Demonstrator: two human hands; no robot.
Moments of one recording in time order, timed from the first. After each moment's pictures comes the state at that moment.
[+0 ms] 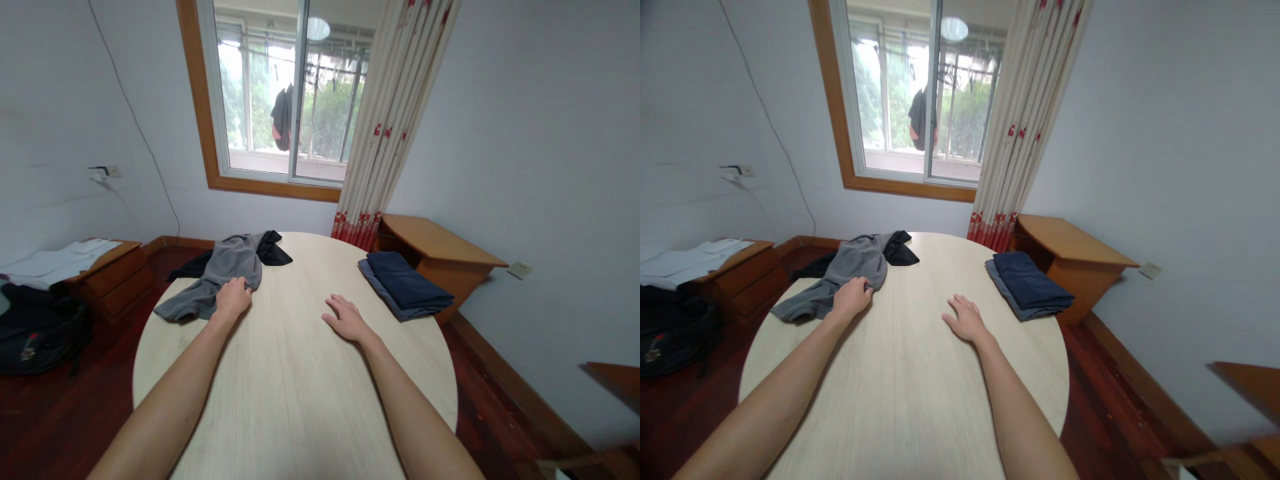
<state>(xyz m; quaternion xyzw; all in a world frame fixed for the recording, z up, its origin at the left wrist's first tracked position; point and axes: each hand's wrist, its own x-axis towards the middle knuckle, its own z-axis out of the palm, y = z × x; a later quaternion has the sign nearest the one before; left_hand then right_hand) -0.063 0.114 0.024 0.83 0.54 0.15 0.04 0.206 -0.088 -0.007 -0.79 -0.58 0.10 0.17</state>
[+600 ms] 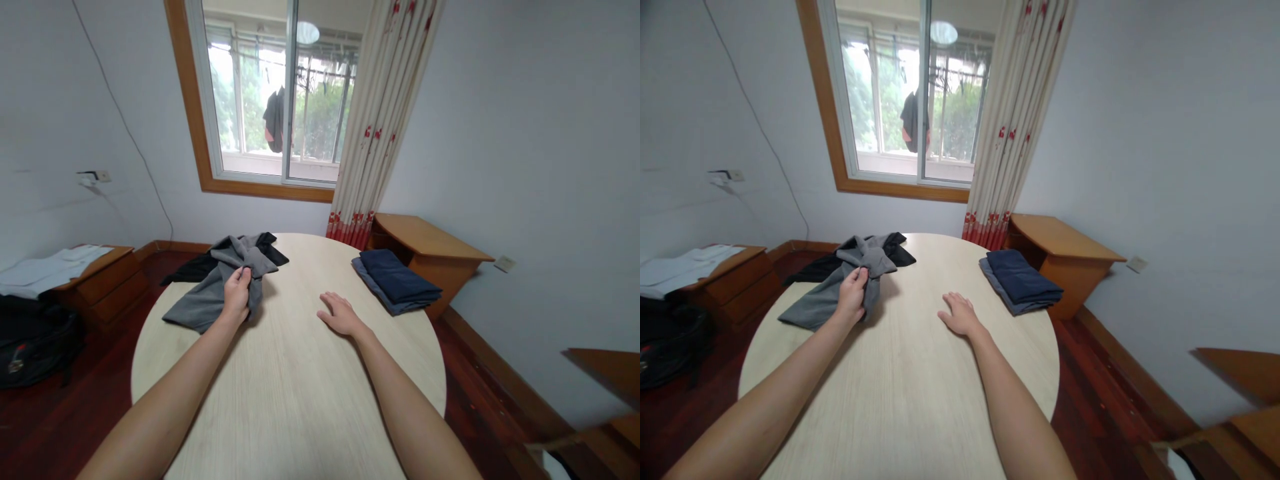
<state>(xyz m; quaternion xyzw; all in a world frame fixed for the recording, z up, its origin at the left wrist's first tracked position) -0.033 0.090 0.034 0.47 0.26 0.60 0.59 0.207 -0.085 -0.011 -0.77 -0.59 0.10 0.22</state>
